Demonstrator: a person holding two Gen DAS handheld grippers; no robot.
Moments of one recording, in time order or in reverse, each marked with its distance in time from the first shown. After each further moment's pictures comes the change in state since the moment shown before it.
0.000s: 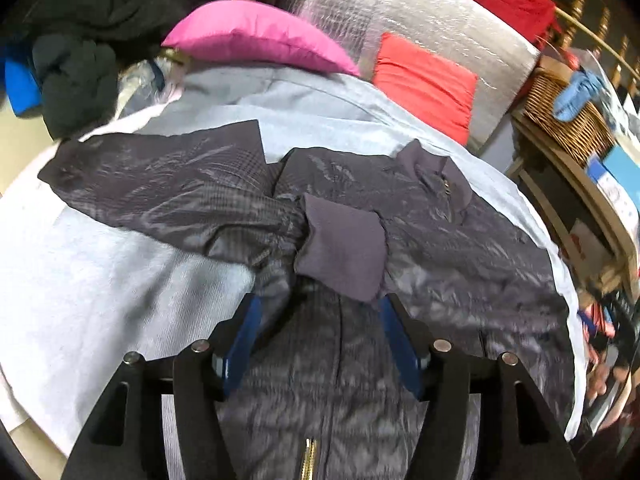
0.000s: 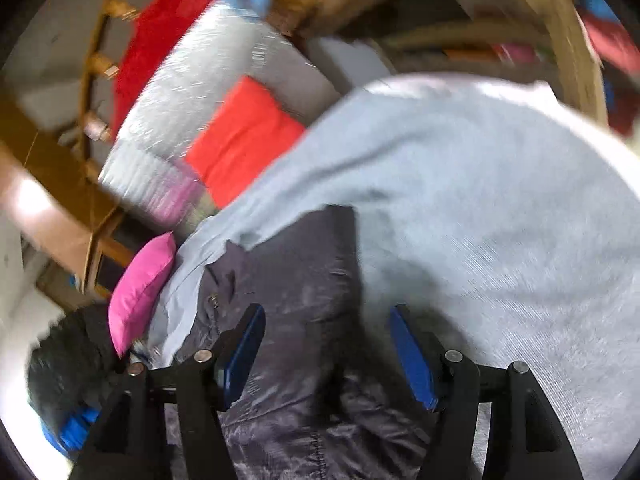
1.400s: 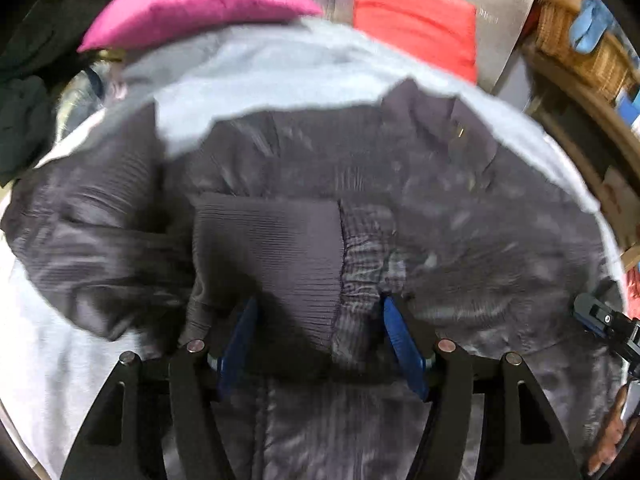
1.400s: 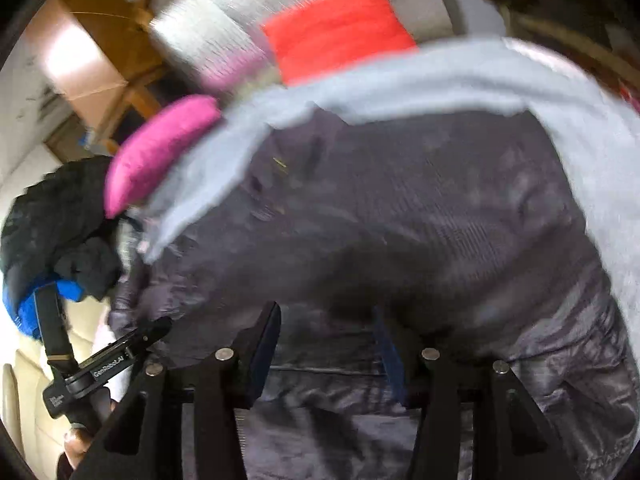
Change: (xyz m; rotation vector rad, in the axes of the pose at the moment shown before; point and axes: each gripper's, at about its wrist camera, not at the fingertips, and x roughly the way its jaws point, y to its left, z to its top) left arm 0.128 -0.063 0.029 0.147 0.158 0.114; right arm 0.109 0.087 -0.067 -0.224 0.411 0.012
